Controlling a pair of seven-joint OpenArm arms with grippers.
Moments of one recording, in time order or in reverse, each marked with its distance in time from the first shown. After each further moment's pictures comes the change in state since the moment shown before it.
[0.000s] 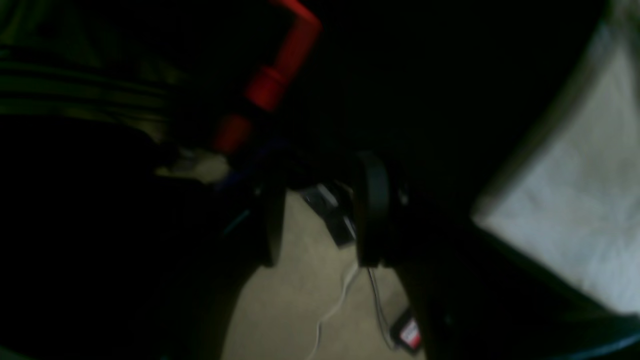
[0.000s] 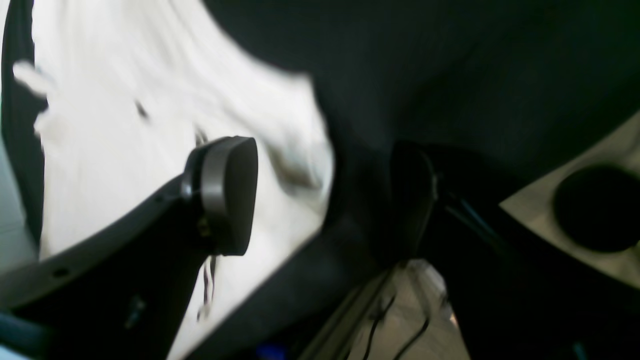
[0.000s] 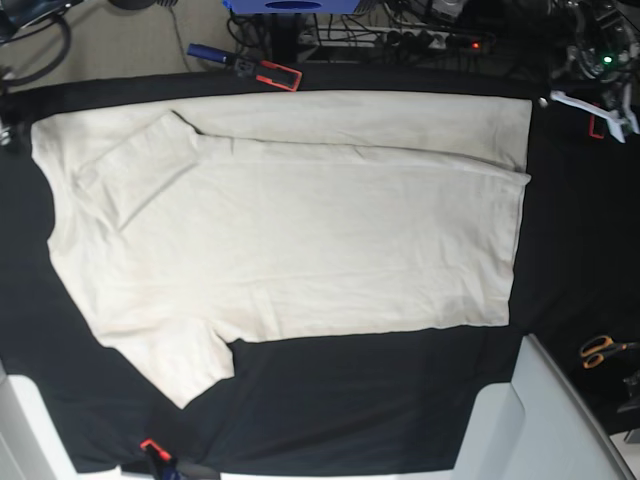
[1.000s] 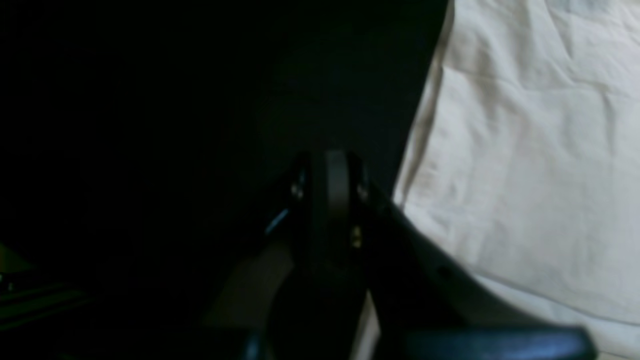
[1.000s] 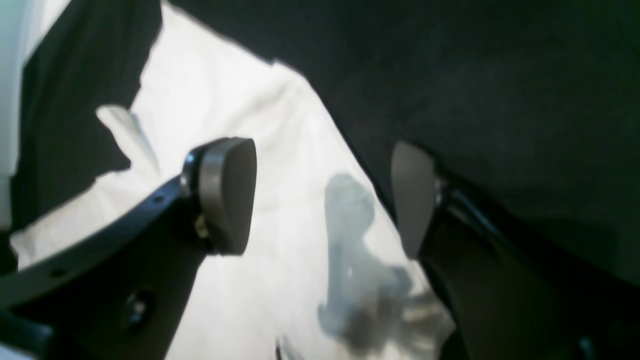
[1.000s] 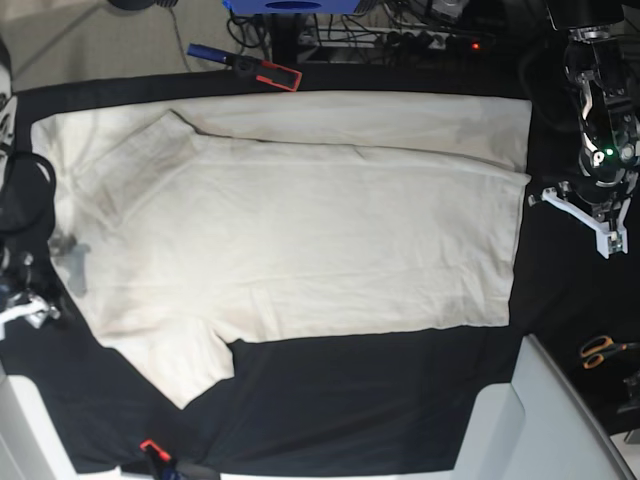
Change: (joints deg) left arm -14.0 -9.0 16.3 1.7 0.1 -0.4 0.0; right arm 34.8 20.7 -62.2 -55.0 1.1 0.1 41.4
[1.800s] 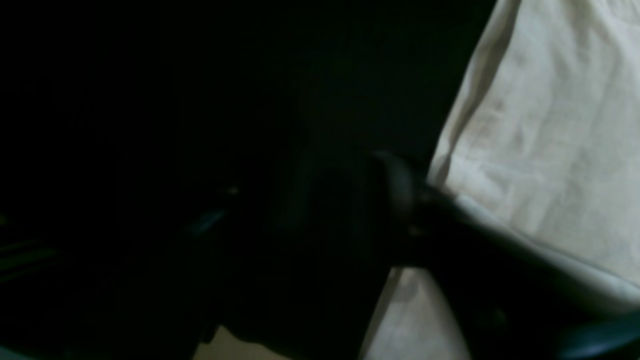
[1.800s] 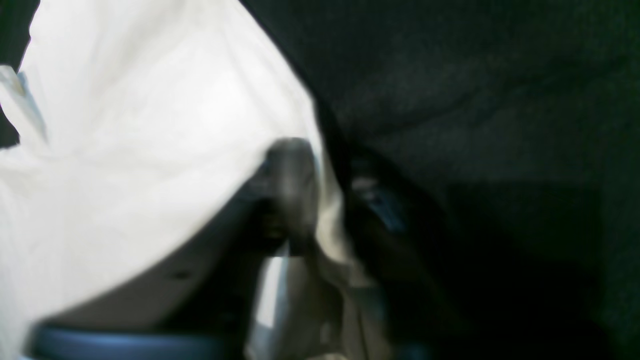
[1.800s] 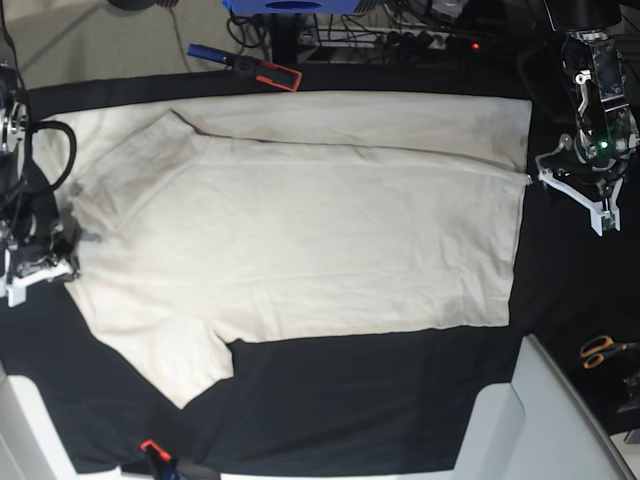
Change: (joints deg) left arm -0.2 0.1 -0.2 -8.1 0.0 0.0 -0.2; right arm -1.5 -2.2 -8.5 -8.4 0.2 -4.2 10.7
